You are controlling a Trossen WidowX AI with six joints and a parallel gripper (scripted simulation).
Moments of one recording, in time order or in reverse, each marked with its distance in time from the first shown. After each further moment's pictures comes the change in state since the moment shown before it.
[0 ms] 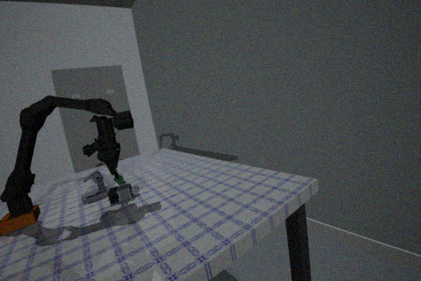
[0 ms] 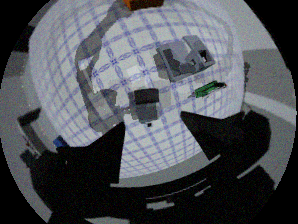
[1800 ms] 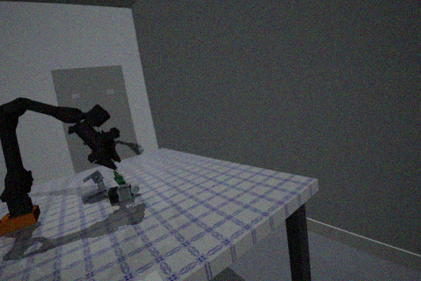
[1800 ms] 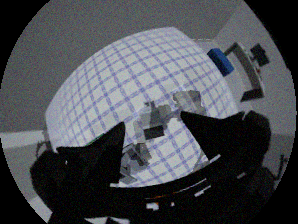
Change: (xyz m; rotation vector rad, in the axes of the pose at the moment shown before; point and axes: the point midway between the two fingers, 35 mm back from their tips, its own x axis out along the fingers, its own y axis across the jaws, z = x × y) arm -0.017 0.001 -0.002 -2.926 0.019 0.810
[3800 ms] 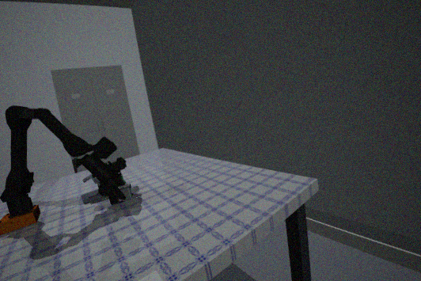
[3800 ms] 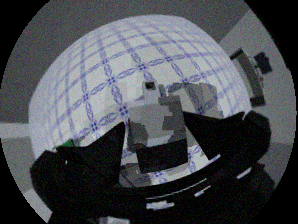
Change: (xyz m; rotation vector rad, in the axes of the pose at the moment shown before) arm 0.108 -0.004 -0.060 -0.079 -0.023 -0.002
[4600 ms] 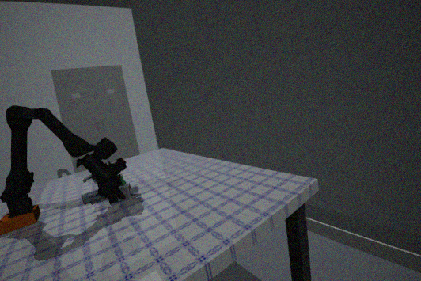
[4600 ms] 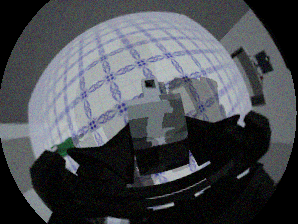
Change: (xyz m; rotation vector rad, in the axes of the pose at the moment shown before) arm 0.000 0.000 -0.004 0.004 0.024 -0.001
